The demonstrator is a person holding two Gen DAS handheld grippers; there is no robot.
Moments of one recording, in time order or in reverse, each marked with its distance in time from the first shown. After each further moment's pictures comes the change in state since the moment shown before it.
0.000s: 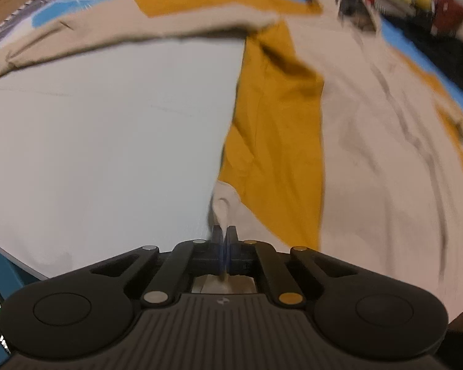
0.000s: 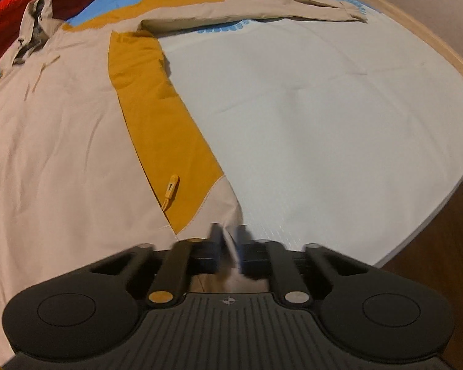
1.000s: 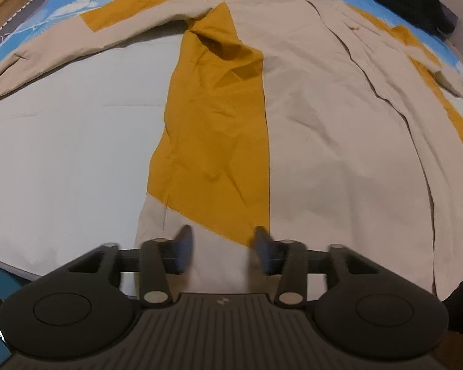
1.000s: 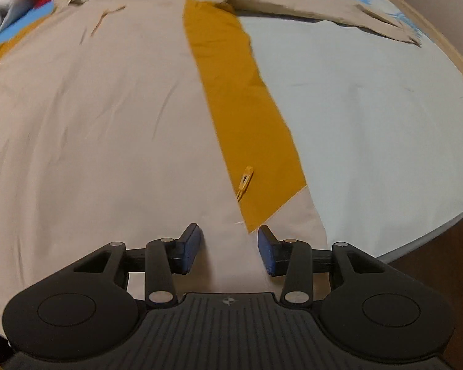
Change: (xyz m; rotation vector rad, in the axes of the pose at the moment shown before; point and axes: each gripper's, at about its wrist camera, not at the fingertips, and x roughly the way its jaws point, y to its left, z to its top) left arm 0.008 -0.063 0.001 0.232 0.095 0.012; right arm -0.008 0.058 -0.002 -0.231 0.064 0.050
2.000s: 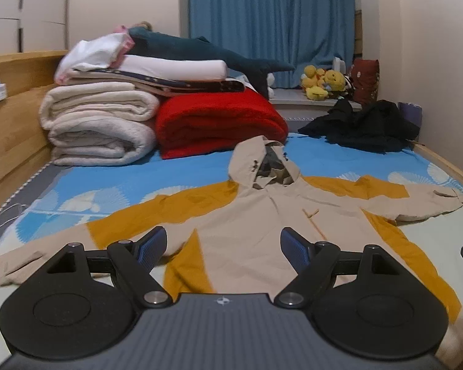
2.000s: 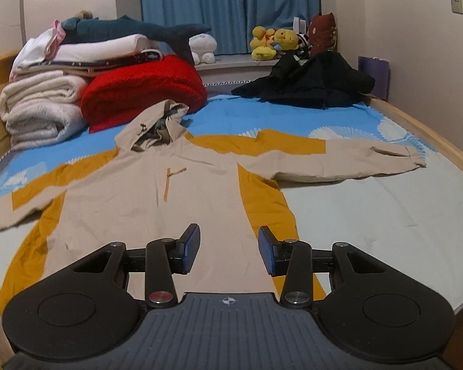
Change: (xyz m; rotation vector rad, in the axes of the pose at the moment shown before) left arm -0.164 -0.092 0.102 0.082 -0.670 0.025; right arm -0.127 0.034 0.030 0.000 -0.524 0.140
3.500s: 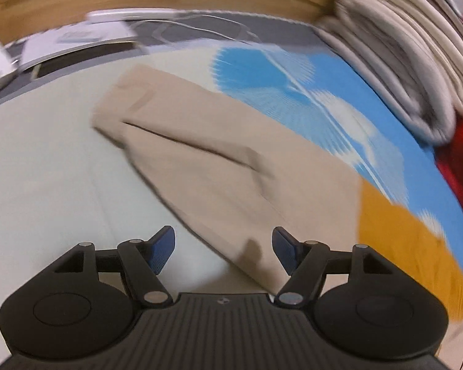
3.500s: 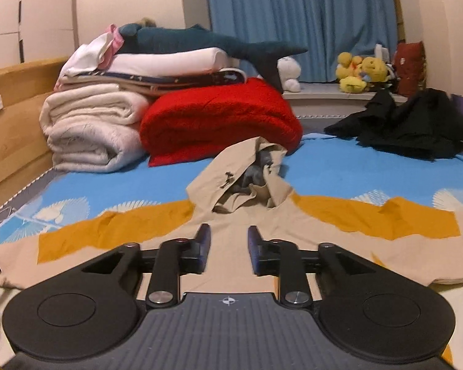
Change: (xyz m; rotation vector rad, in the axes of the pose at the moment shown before) left arm 0.222 0.422 -0.120 -0.953 0.347 0.603; right arm 0.196 0.152 0.103 -0.110 -0.098 0.237
